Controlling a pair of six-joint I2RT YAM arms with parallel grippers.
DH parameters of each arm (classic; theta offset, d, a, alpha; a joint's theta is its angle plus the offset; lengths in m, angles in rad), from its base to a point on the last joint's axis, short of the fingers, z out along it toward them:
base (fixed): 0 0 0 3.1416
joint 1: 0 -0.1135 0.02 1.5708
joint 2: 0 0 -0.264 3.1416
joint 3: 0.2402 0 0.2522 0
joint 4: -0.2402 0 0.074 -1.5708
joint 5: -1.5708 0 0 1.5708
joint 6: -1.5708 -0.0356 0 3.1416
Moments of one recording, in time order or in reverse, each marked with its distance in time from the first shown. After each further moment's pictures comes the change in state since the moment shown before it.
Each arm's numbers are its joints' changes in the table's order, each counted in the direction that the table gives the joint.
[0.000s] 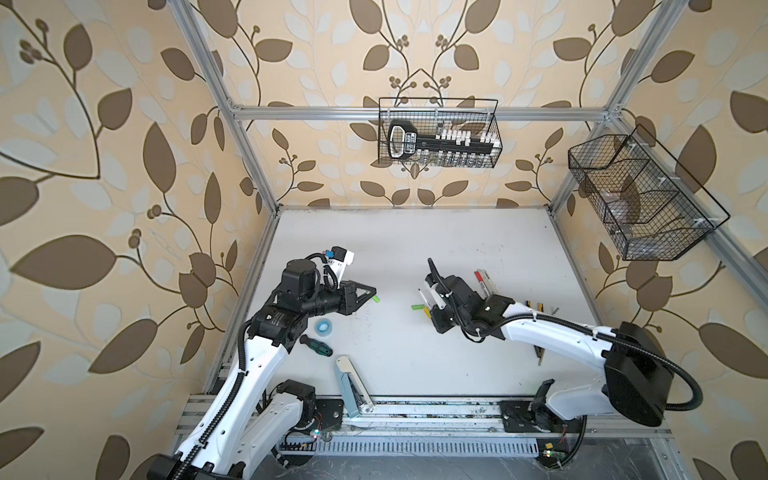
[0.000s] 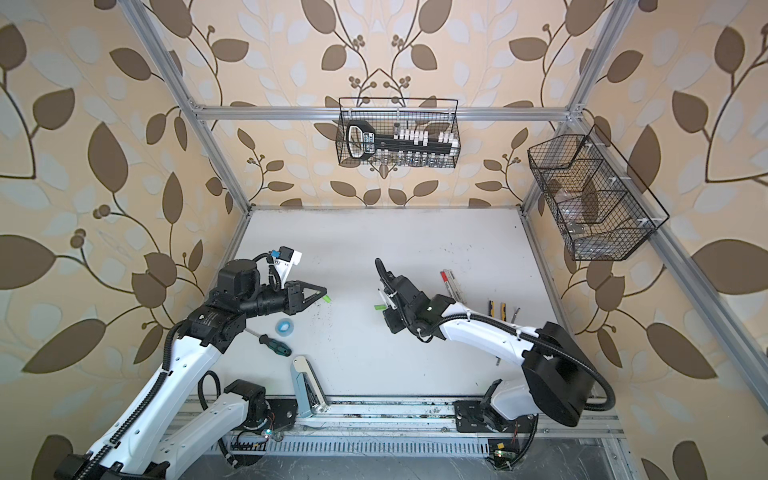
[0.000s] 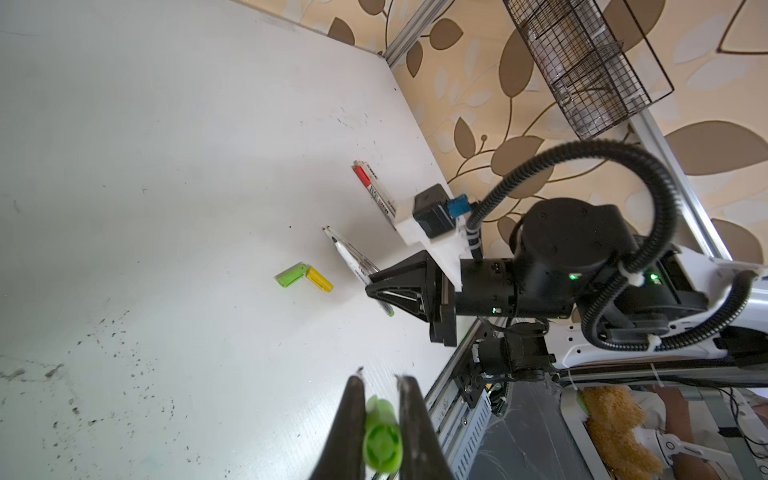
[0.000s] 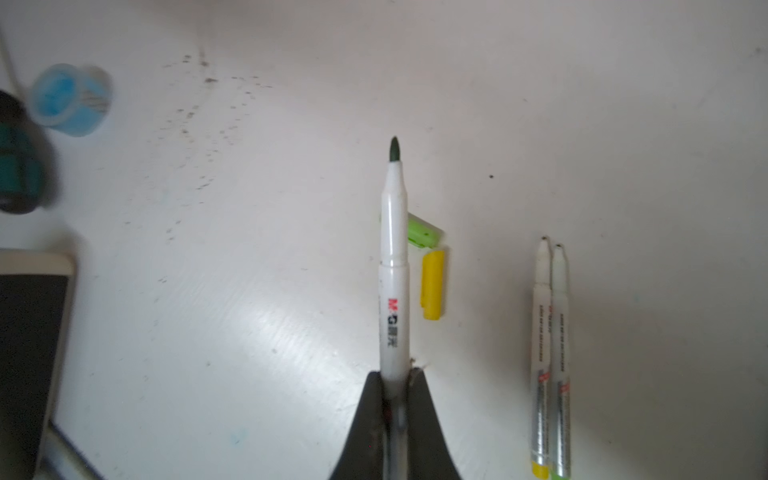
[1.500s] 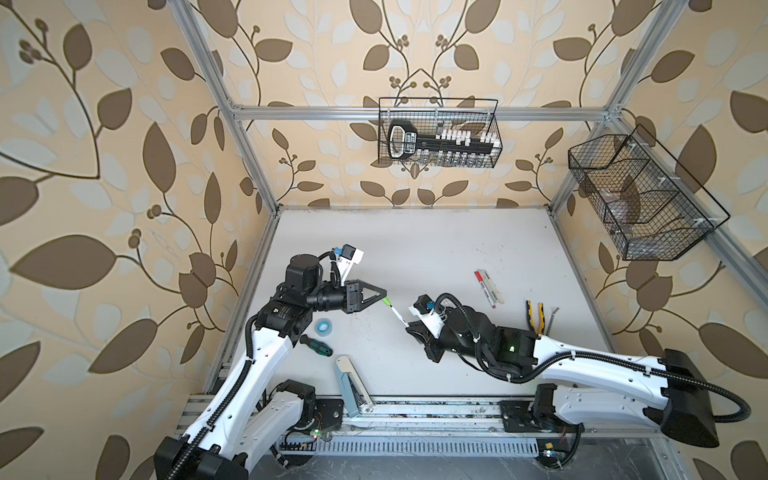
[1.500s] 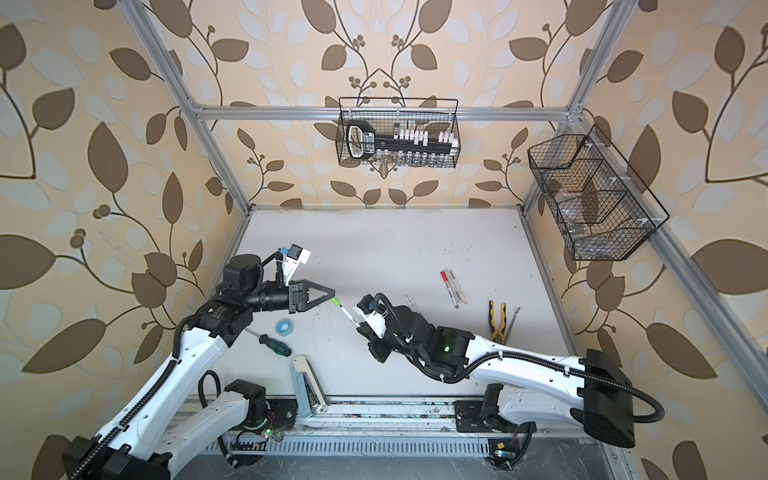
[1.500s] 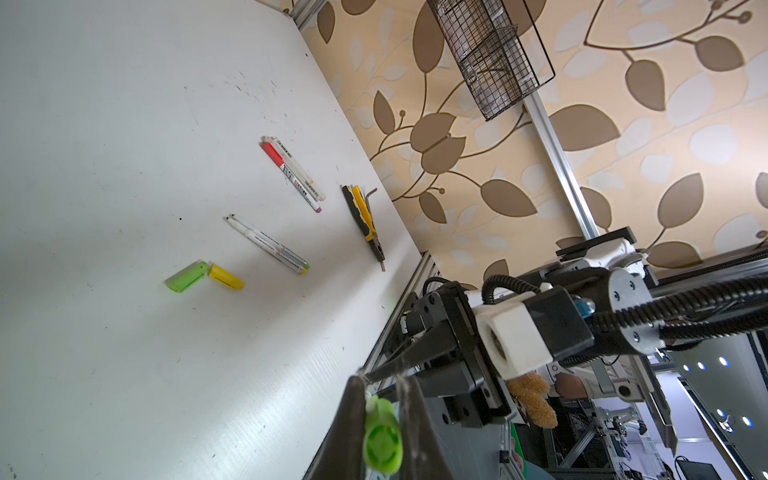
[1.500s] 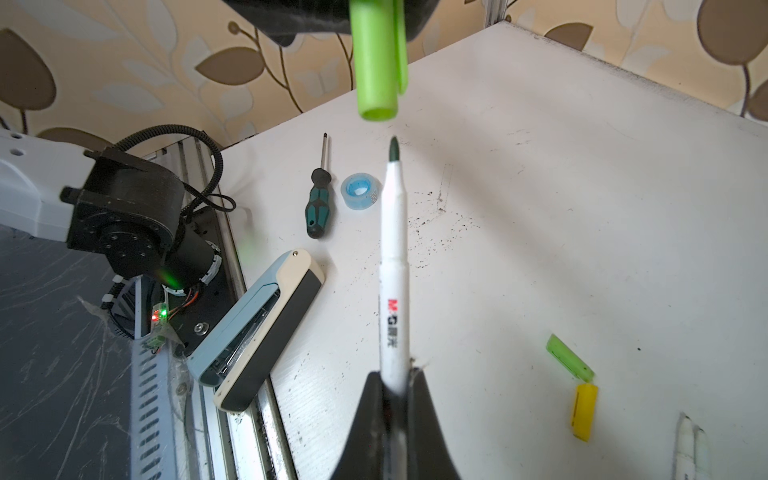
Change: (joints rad) left arm 0.000 0.059 -0.018 0.133 -0.251 0.086; right arm -0.262 -0.241 -0.120 0.274 0.004 0.097
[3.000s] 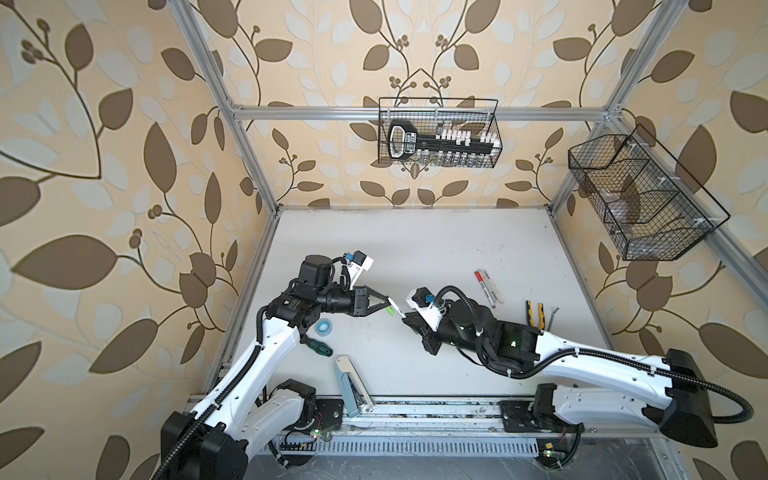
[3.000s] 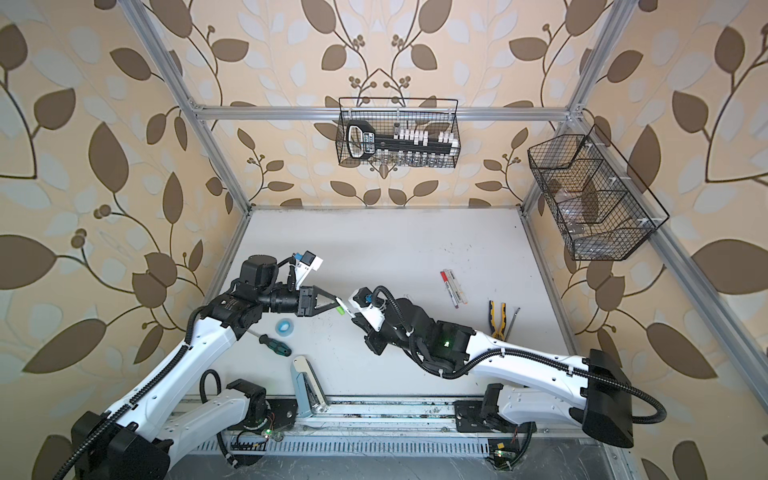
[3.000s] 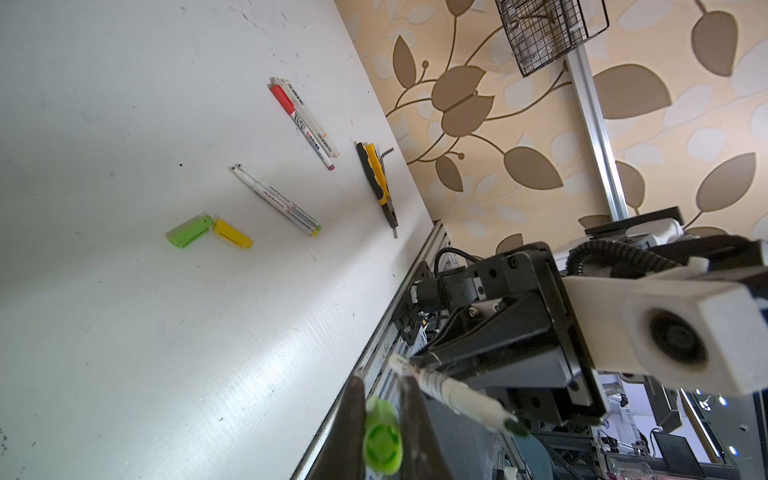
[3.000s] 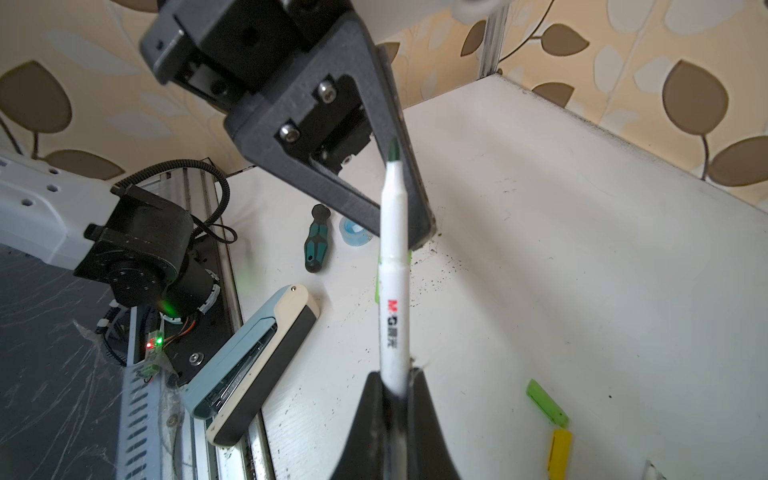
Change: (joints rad) left arm 0.055 0.085 0.007 -0.103 0.024 -0.082; right arm 0.013 0.014 0.076 0.008 -0.008 0.068
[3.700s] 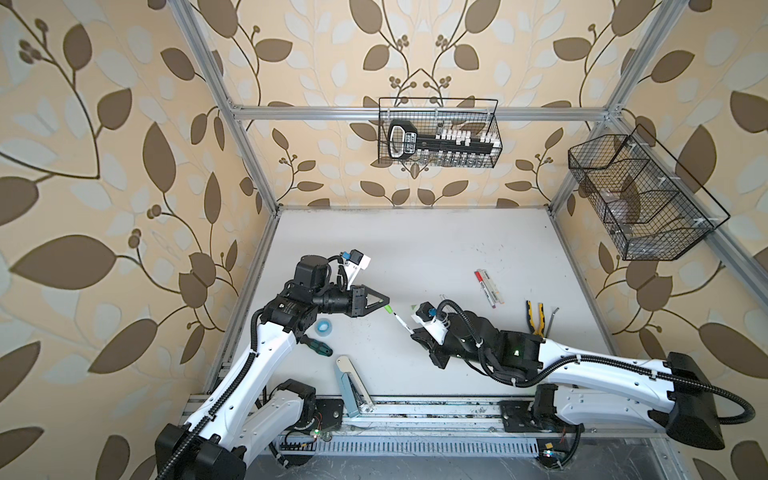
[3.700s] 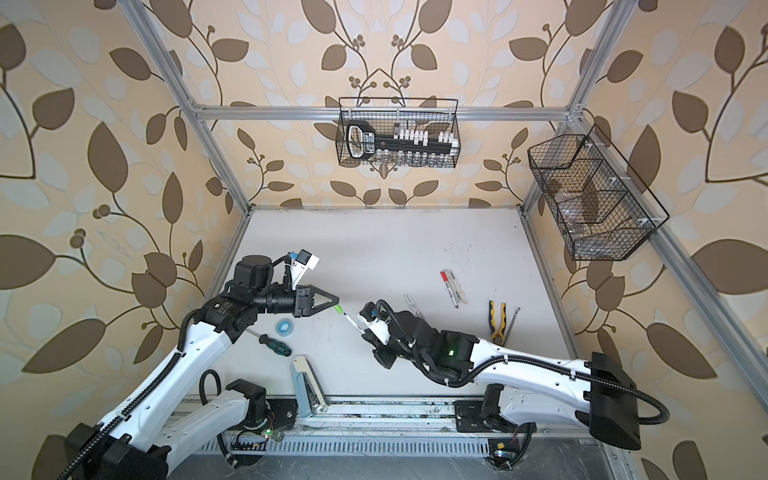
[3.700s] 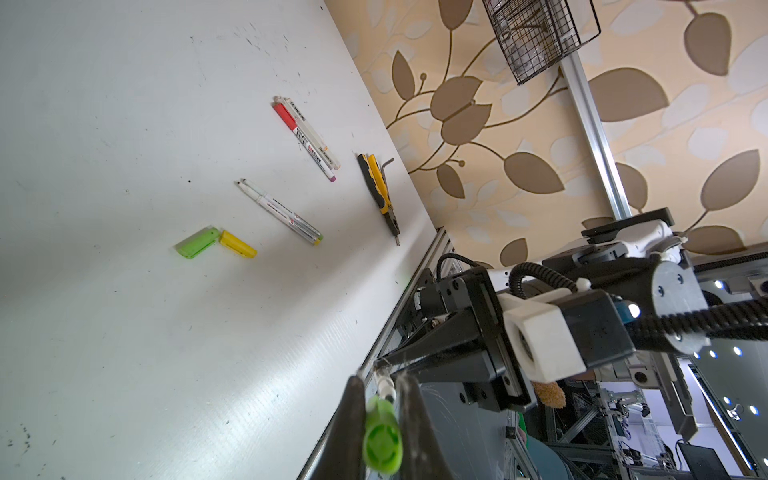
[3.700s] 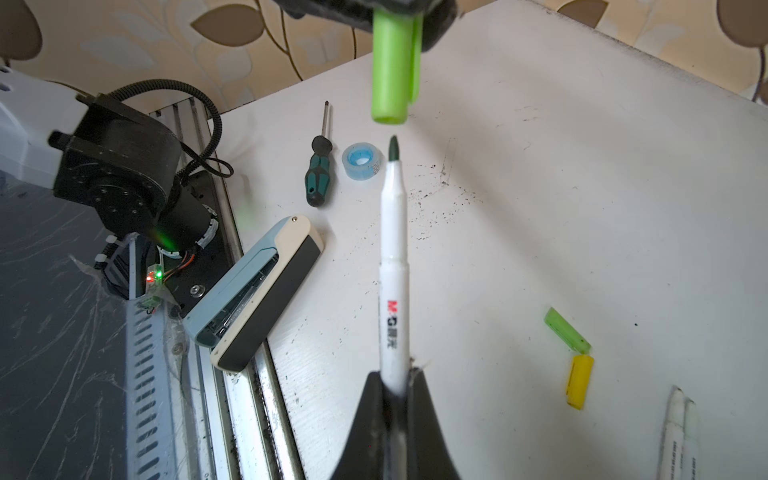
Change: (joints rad) left arm -0.009 -0.041 0.012 -0.010 0.023 -0.003; right arm -0.029 -0.055 -0.109 -0.065 0.009 -0.040
